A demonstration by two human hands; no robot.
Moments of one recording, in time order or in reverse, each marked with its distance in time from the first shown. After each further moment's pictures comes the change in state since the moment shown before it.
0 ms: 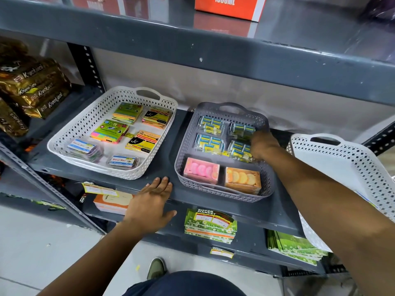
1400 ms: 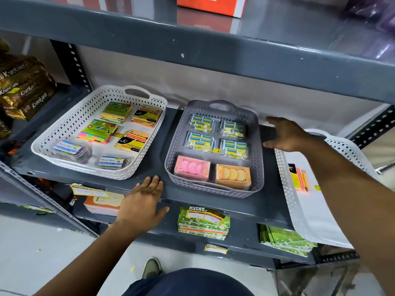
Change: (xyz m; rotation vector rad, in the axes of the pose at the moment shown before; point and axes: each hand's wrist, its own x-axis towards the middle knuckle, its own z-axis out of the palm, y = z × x) left_hand 0.000 0.002 0.002 0.034 0.031 -0.009; right_hand -0.007 0.088 -0.037 0.127 0.120 -0.244
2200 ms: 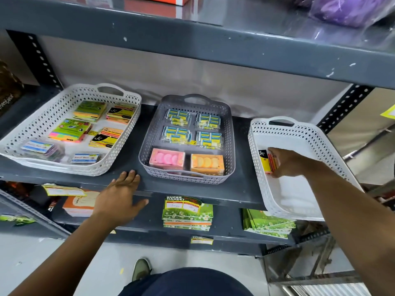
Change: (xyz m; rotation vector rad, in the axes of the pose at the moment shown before) left_hand 0.003 0.006 -0.001 -0.059 -0.033 -0.045; right_hand -0.085 0.111 0.053 0.042 -0.300 0.215
